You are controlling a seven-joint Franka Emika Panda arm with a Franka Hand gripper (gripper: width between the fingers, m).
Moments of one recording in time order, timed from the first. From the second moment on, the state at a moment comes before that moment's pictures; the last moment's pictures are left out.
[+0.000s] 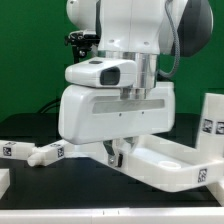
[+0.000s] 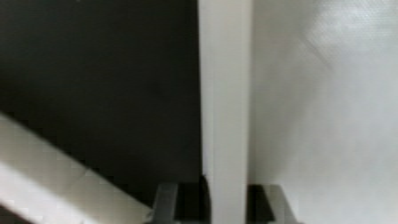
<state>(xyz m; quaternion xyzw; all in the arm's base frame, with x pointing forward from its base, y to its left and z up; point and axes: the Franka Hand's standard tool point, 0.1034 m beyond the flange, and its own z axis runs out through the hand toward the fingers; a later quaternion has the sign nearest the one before) 0.607 -0.027 0.071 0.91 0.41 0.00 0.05</state>
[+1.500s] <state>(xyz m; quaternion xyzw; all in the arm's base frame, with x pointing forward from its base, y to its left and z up) 0.657 0.013 0.041 0.71 0.70 -0.02 0.07</state>
